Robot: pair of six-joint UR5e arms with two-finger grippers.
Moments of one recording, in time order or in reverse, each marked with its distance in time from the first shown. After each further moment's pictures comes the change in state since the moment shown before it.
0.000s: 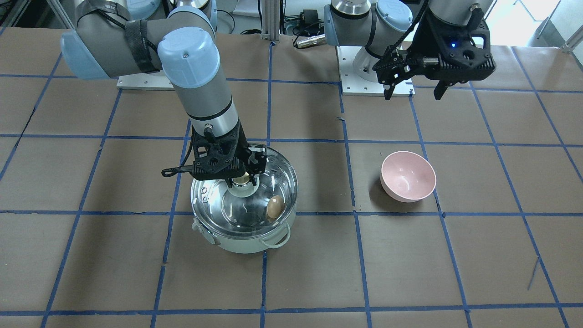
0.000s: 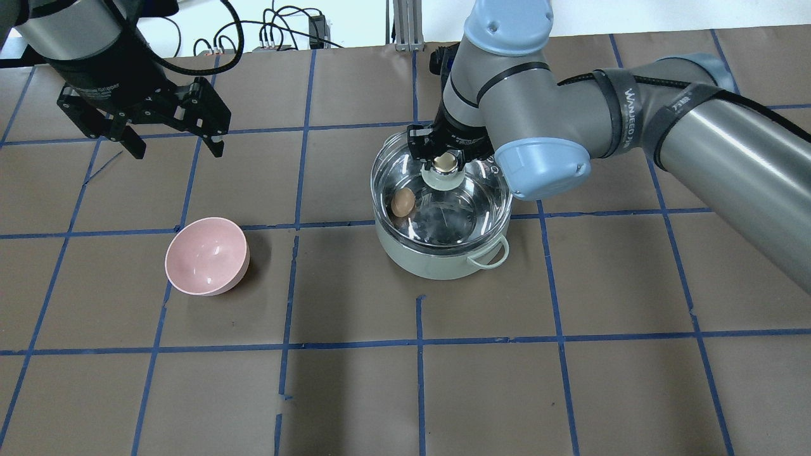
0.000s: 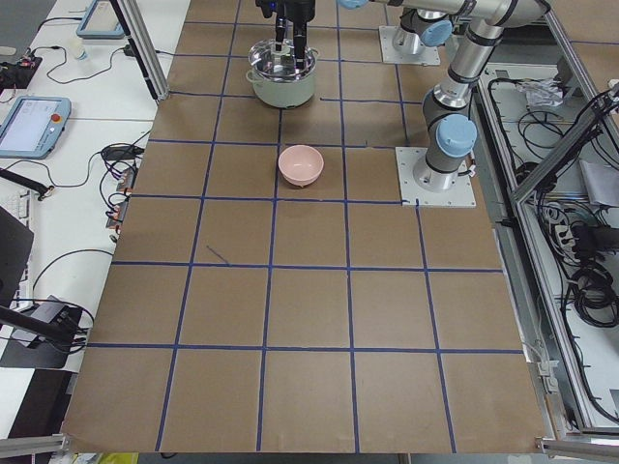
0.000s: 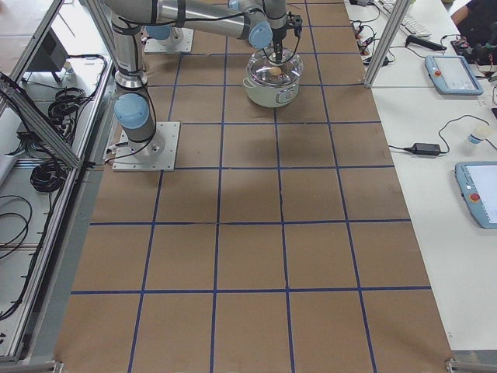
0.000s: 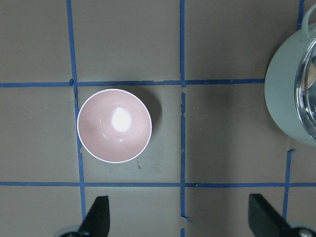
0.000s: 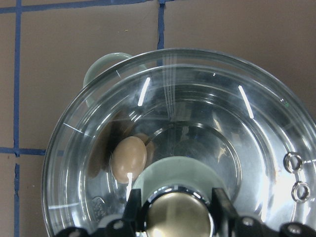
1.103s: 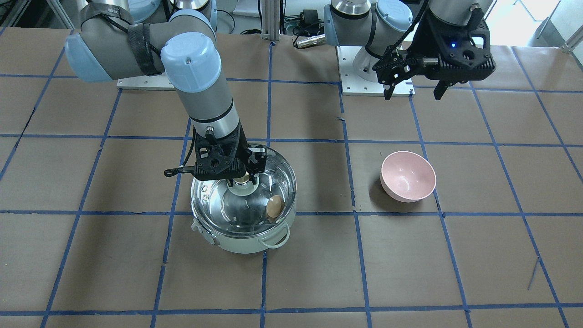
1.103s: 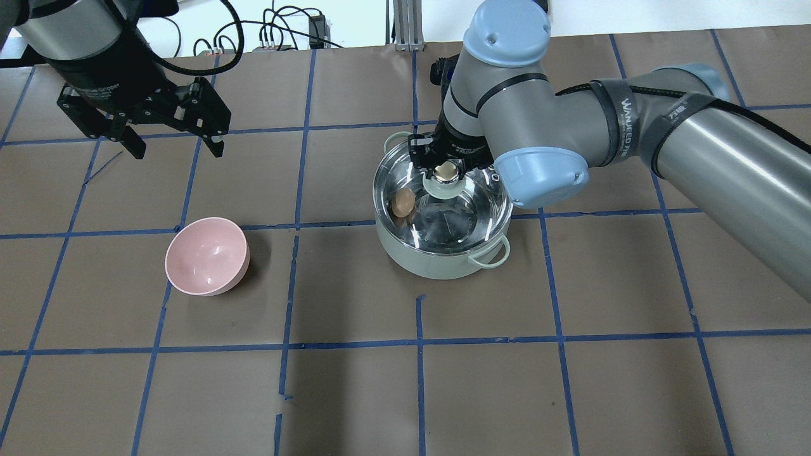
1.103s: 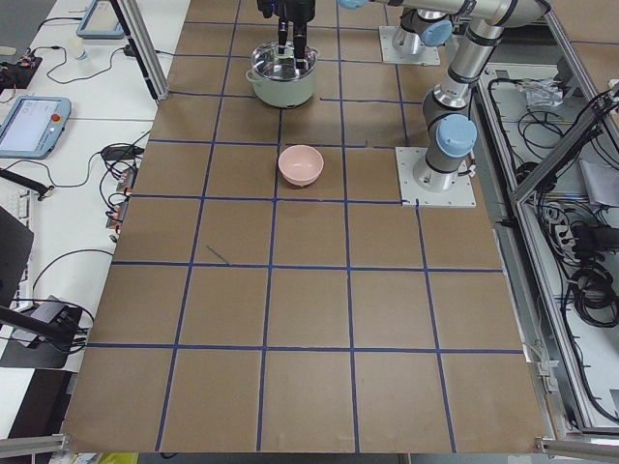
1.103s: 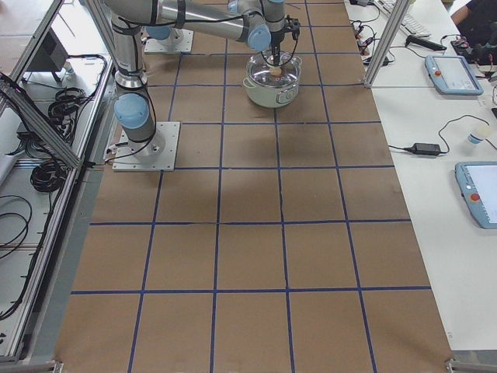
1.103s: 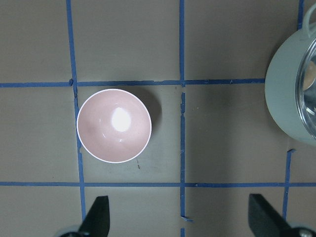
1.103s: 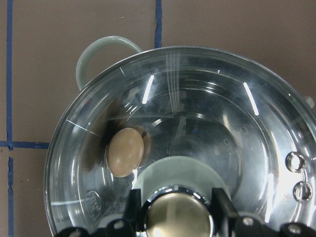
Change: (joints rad) left arm 0.000 0.000 0.000 0.000 0.000 0.000; right arm 0.001 0.001 0.024 -0.006 -0.002 0.000
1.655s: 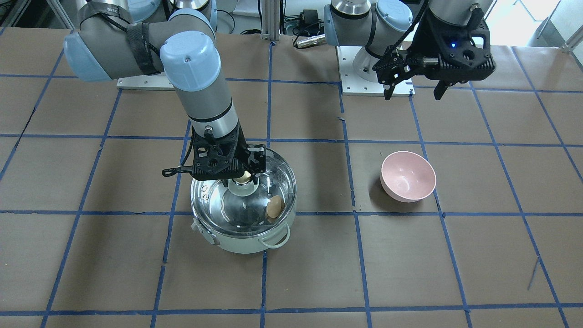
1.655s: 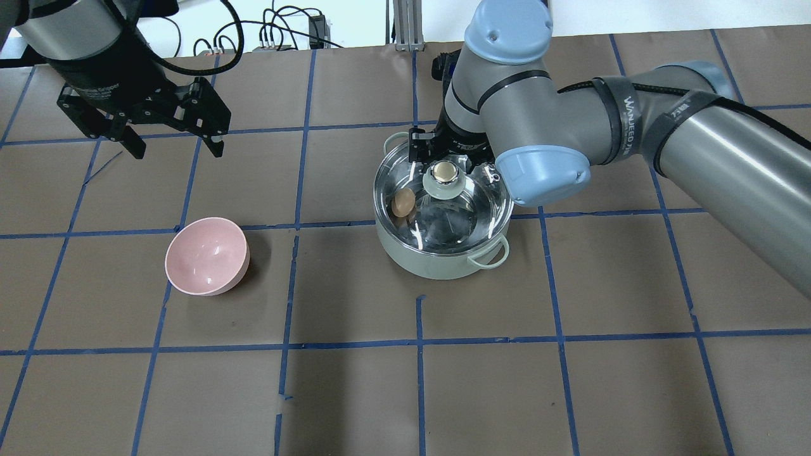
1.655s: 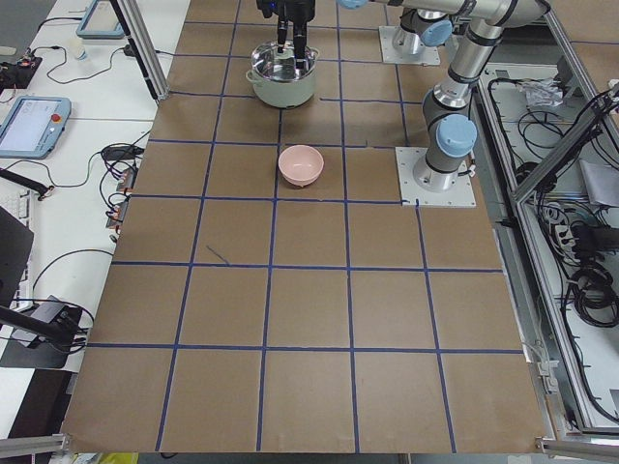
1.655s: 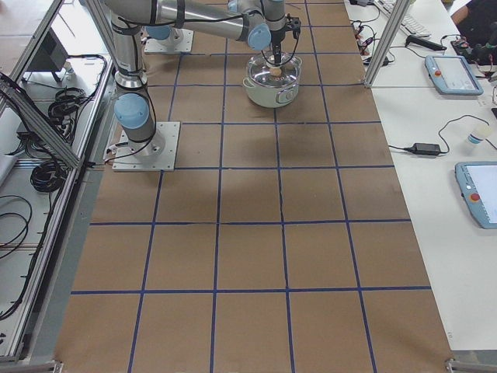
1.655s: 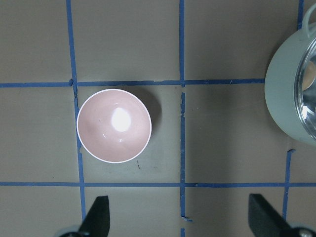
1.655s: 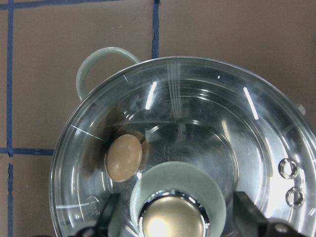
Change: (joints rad) left arm 0.000 0.000 0.000 0.000 0.001 0.000; right arm -0.001 -0.006 -0.006 -0.011 -0.009 0.002
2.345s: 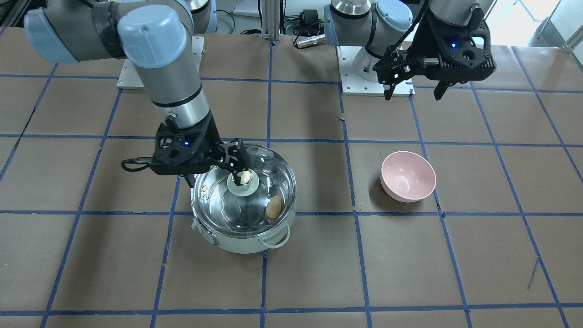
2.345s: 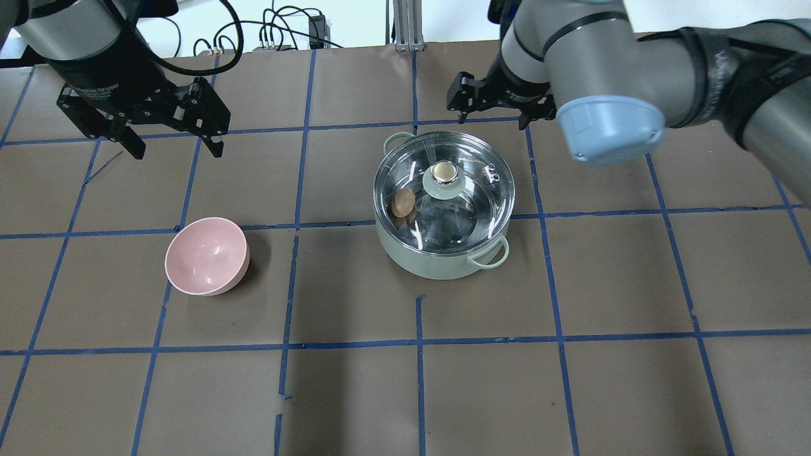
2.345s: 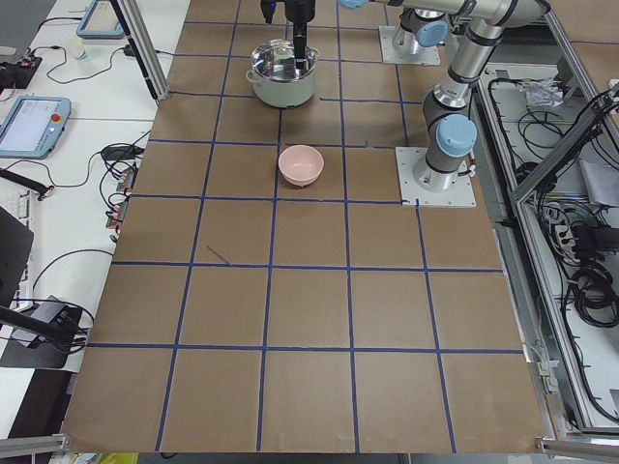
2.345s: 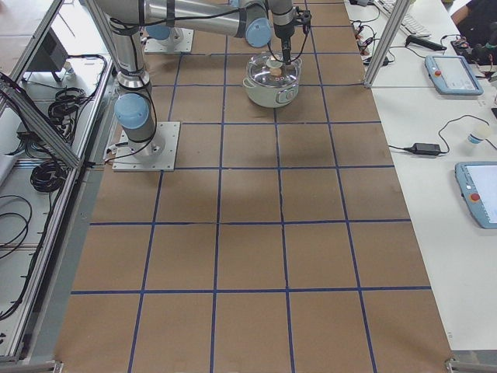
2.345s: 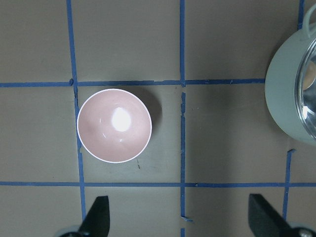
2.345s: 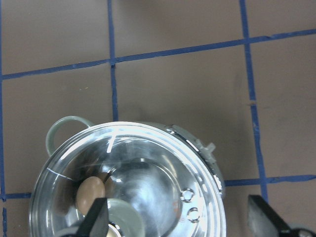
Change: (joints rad) left arm 0.001 0.000 -0.001 0.000 -0.001 0.000; right arm -0.147 -0.093 -0.052 0.072 -0.013 -0.014
